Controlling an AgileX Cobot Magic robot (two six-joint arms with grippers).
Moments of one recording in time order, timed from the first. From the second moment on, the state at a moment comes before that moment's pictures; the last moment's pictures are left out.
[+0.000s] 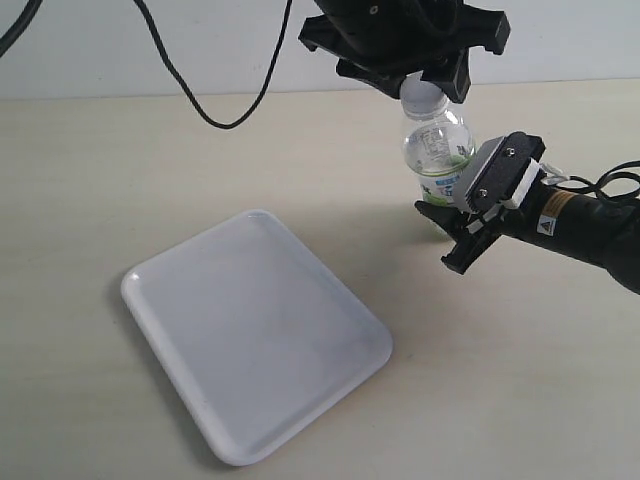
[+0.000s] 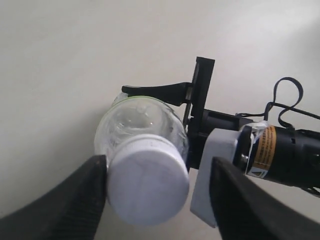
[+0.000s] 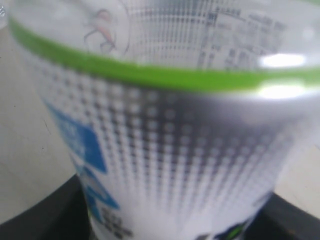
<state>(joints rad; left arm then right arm) -0.78 2.10 -2.02 -0.23 0.94 -0.11 -0.07 2.11 -0.71 -0.66 -0.97 -0.32</state>
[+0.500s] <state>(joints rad) -0.78 2.07 -2.18 -0.08 1.15 0.30 -0.07 2.11 -0.71 -0.66 -0.97 -0.31</state>
